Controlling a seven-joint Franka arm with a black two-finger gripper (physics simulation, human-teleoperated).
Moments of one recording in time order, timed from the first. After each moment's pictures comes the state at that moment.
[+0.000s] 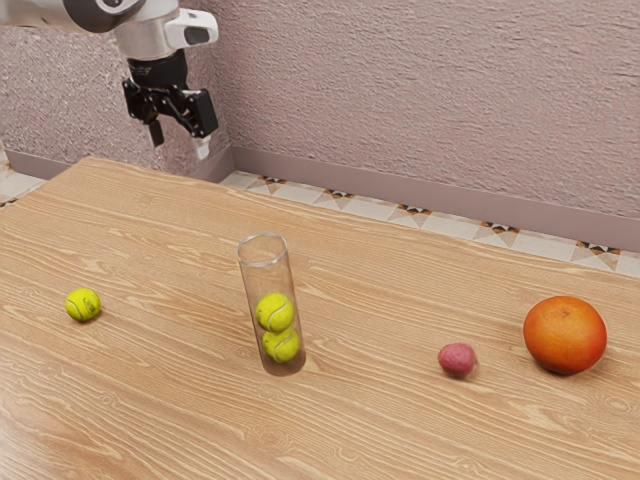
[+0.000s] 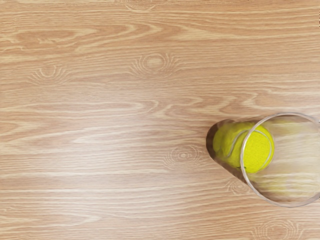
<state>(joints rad) 0.03 0.04 -0.04 -1.47 0.03 1.53 0.05</state>
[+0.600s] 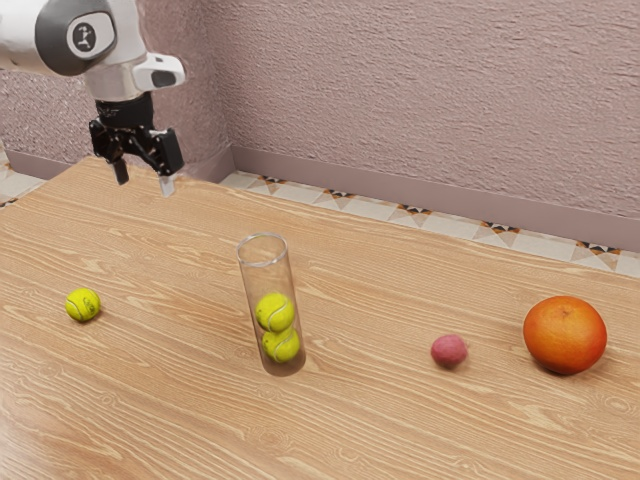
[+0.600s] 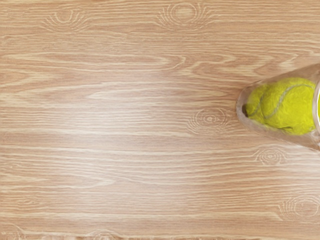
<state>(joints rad) 0.03 -0.08 0.05 -1.72 0.04 1.61 0.05</state>
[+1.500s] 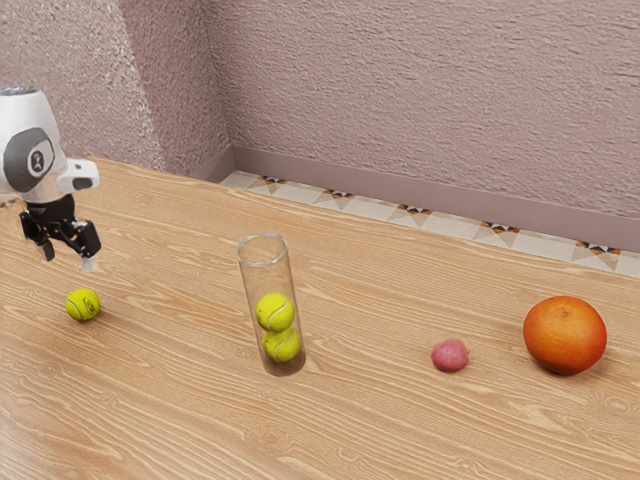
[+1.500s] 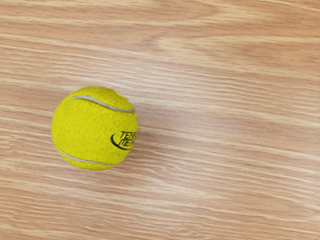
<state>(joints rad) 0.32 0.10 0.17 -2.02 0.08 2.08 0.33</state>
